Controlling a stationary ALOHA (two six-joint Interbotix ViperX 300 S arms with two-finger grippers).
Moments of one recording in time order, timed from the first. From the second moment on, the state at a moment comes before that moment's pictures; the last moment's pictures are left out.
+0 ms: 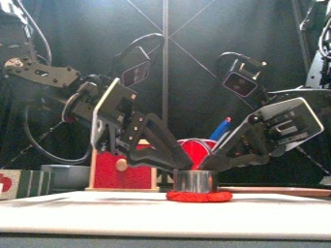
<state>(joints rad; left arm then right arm) -0.29 0.37 0.71 -0.66 -0.68 0.26 0.07 0.20 1.00 -0.01 -0.70 0.02</state>
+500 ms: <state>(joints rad) -0.25 0.34 0.70 -0.58 -0.67 0.30 0.09 0.19 0.99 -0.01 -0.67 0.02</state>
